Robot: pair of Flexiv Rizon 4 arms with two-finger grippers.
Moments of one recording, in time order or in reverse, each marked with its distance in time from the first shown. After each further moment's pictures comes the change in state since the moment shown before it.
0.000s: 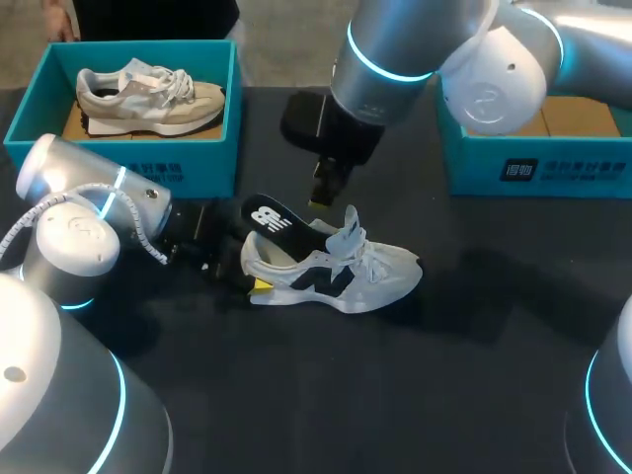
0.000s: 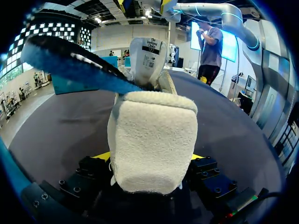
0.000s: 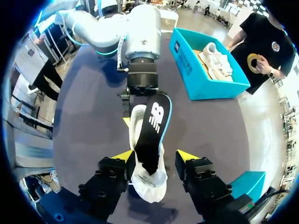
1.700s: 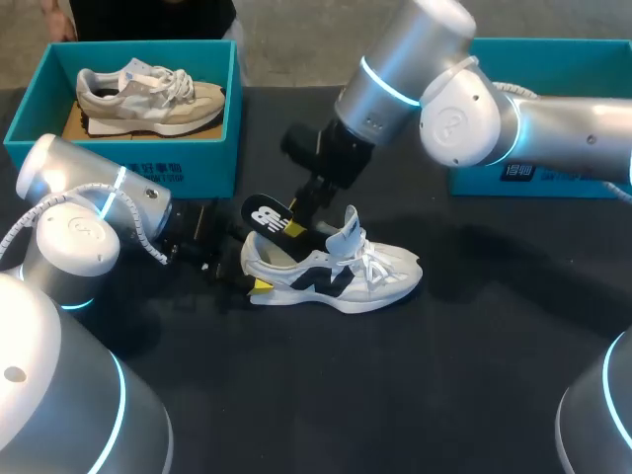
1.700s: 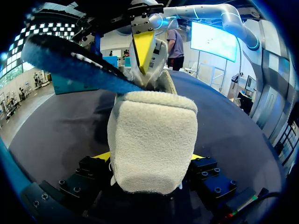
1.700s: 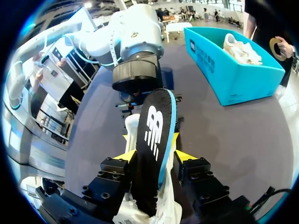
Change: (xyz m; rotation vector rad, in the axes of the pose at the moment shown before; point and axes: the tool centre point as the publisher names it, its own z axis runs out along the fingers) left arm 0.000 0.000 0.000 0.000 0.000 0.000; right arm -0.001 0.012 0.104 -0.205 0.362 0.062
